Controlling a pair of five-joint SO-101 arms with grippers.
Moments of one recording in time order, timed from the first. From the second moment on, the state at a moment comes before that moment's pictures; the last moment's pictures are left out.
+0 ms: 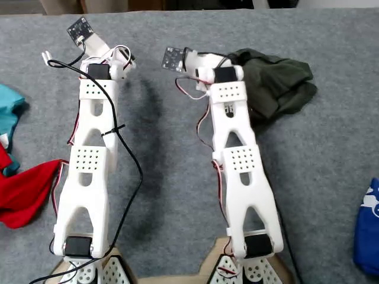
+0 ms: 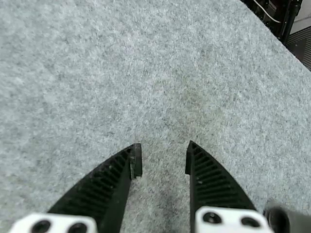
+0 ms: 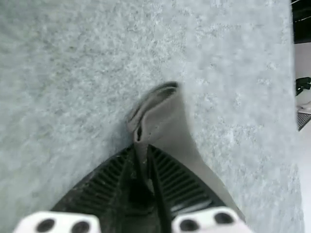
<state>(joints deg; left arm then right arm) -1.9 78.7 -92.5 66.0 29.4 -11.6 79.8 -93.0 73.6 58.3</state>
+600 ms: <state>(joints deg) -1.9 78.7 -92.5 66.0 29.4 -11.8 62.7 -92.4 101.1 50.0</state>
